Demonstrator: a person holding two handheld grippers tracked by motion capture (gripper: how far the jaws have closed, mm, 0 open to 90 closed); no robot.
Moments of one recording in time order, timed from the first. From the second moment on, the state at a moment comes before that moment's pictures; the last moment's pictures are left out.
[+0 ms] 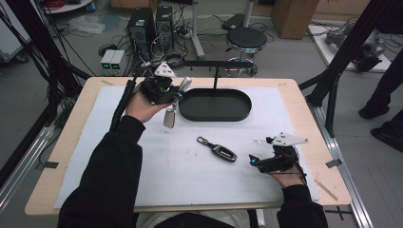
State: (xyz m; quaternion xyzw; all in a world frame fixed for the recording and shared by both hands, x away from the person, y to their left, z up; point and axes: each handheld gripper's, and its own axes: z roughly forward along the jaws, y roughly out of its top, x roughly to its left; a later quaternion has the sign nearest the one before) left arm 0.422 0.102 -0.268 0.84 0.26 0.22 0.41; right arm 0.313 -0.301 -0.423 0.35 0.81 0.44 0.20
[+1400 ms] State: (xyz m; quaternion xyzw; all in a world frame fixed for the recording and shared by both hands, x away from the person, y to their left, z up) left arm 0.497 0.068 -0.229 0.80 0.29 0.28 0.44; right arm 0.313 -0.300 -0.423 0.34 0.81 0.44 0.20
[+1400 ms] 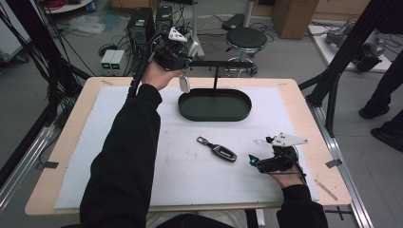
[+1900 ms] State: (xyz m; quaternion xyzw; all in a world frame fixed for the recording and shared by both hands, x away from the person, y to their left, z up) left arm 0.511 0.066 -0.229 0.79 0.30 0.28 0.46; right arm 0.310 -0.302 -0.424 0.35 0.81 0.43 0.21
